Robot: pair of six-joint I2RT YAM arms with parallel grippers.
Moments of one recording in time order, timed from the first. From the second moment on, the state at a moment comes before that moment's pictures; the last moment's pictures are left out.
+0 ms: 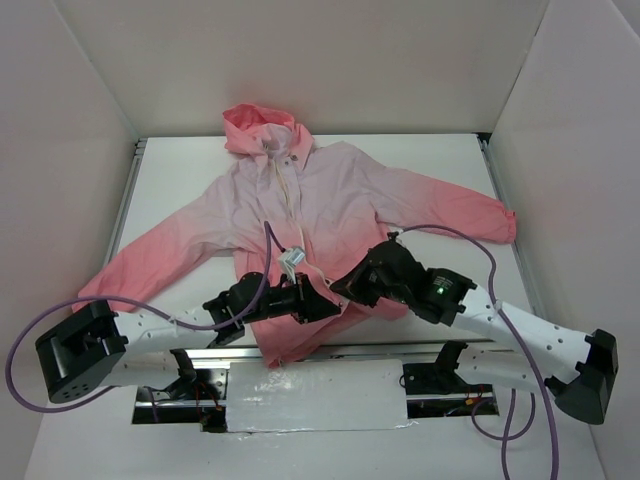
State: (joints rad) left arm -0.98 1.23 0.39 0.68 0.26 -0.93; right arm 0.94 0.93 0.78 -0.51 0.11 1.48
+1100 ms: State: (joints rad) left arm -1.04 0.82 0.27 0.25 0.21 -0.76; right arm 0.71 1.72 1.29 -0.61 -0.09 1.32
